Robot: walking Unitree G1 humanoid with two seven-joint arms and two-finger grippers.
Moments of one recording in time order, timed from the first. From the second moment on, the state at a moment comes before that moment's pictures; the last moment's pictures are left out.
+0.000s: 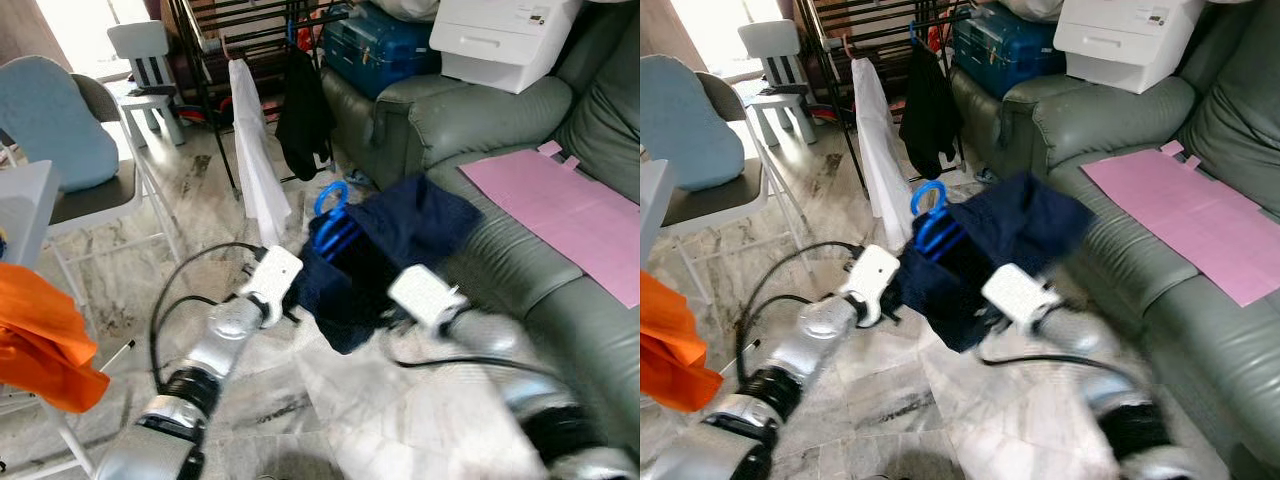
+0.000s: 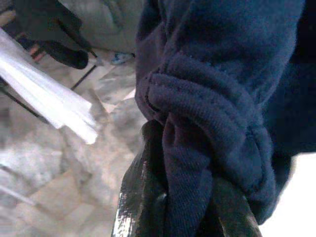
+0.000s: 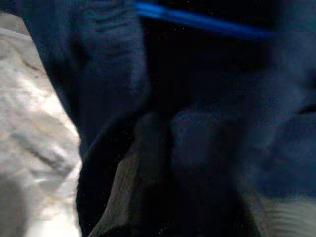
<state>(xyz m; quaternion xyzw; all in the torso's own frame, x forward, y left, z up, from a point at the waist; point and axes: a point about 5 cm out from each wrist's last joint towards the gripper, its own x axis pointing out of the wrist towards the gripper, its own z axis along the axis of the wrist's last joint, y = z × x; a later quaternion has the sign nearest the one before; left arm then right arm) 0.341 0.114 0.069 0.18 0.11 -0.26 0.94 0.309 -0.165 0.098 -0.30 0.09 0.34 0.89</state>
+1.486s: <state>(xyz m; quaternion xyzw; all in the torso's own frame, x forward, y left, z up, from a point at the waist) 0.325 0.115 0.079 0.30 0.04 -0.46 0.83 0.311 -0.236 0.189 -0.38 0.15 0.49 0.77</state>
